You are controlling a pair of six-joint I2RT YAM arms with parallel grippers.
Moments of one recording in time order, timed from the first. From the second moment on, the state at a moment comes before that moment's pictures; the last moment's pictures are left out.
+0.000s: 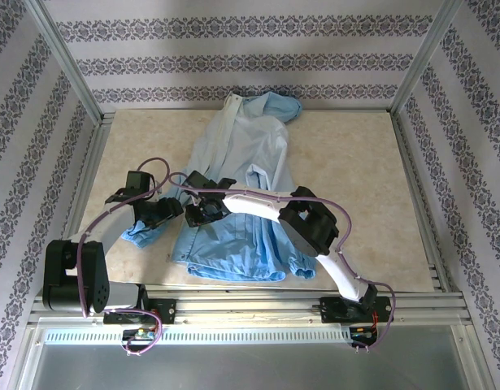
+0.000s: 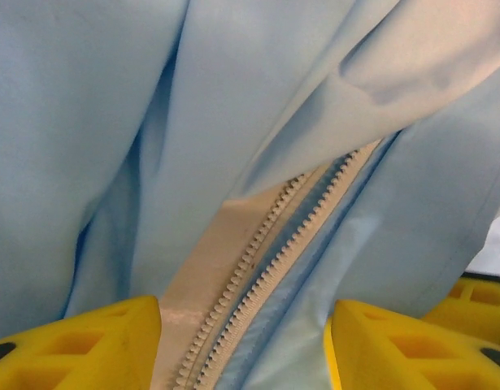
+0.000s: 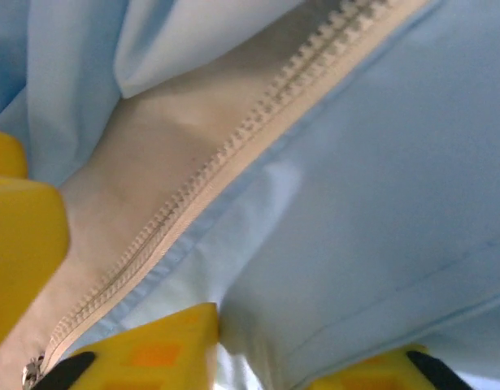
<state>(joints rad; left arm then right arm) 0.01 1.34 0.71 -0.52 0.34 -0.47 0.96 2.27 1.78 -0.60 -0.20 0.57</state>
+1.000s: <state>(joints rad) -0.23 1.41 0.70 -0.48 0.23 -0.54 0.58 1.53 1.26 -0.73 -0.12 0.30</state>
